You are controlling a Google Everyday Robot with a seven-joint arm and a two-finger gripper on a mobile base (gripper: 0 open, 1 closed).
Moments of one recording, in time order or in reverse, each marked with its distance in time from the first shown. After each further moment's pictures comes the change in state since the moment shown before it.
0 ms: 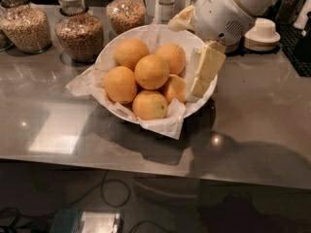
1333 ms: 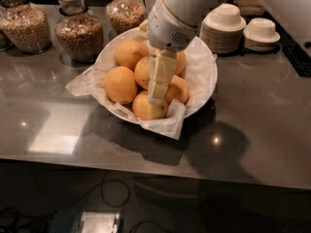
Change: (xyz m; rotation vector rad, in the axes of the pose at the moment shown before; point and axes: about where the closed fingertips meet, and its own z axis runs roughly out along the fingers) arm -0.031 -0.031 0.076 -0.062 0.033 -0.069
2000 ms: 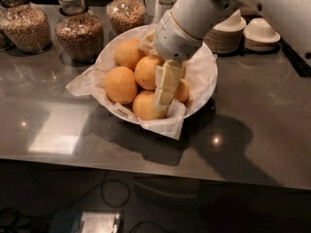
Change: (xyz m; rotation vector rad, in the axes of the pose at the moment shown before) arm 0.021 0.002 0.017 -0.017 -0.043 0.005
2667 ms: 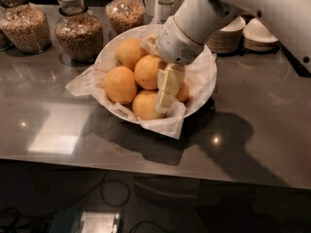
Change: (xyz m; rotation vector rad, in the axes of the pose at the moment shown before) arm 0.010 0.000 0.010 -0.015 -0.016 0.009
